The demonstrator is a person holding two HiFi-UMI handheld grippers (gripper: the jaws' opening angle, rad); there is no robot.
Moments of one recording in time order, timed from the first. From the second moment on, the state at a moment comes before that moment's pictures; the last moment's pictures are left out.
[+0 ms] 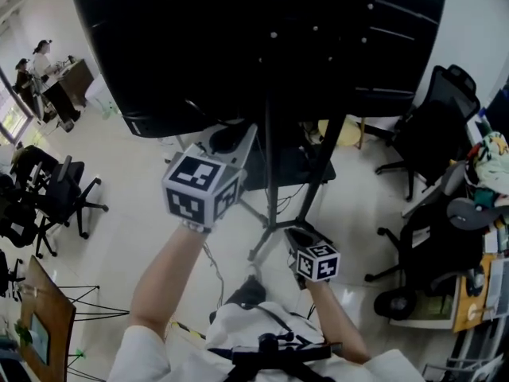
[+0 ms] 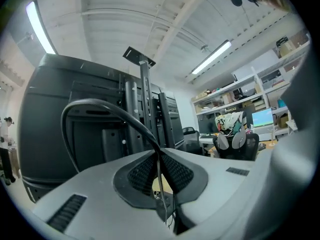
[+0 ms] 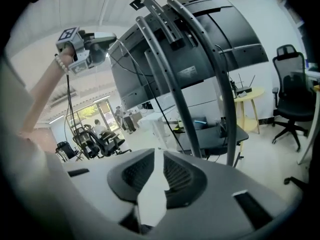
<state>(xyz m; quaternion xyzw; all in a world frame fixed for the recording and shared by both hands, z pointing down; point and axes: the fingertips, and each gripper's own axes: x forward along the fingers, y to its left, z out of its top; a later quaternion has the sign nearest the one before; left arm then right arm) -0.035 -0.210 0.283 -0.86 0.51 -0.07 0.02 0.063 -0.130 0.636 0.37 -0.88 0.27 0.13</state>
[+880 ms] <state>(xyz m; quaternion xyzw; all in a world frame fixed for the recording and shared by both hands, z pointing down) -0.023 -0.163 0.190 -0.92 0.40 0.02 0.01 0.012 -0.146 0.731 0.35 -0.87 0.22 0.27</state>
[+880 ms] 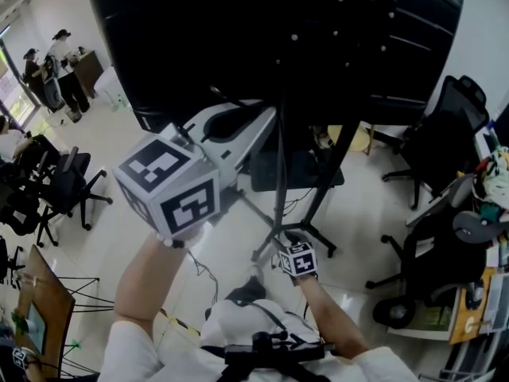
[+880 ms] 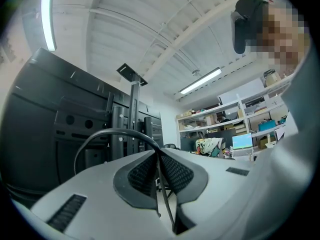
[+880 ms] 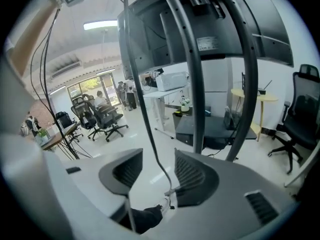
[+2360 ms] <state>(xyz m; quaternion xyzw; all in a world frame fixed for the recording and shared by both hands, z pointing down) -0.109 -0.162 0.223 -0.88 0.47 0.08 -0.02 0.084 -0.275 0.277 0.46 -0.86 -0.21 0.08</state>
